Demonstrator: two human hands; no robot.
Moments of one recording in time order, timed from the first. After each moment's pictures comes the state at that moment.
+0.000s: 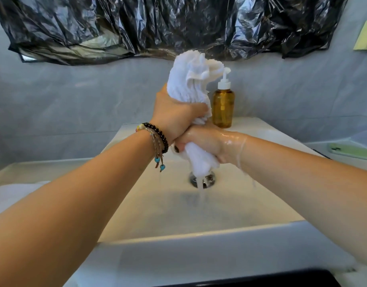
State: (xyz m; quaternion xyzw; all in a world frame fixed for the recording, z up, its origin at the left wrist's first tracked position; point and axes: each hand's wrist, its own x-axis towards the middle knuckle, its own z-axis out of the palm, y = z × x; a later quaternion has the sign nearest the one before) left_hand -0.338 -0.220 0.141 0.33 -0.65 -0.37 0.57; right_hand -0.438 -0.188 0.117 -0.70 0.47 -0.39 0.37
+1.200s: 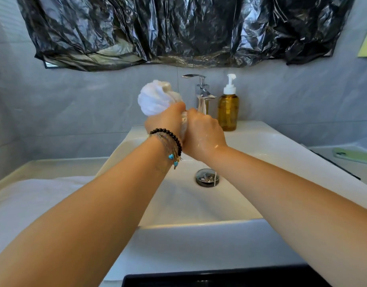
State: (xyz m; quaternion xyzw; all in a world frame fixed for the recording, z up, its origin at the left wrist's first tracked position) left_hand -0.330 -0.226 0.133 0.48 -0.34 -0.49 0.64; right_hand -0.412 -0.194 0.113 -0.71 0.61 -0.32 -0.14
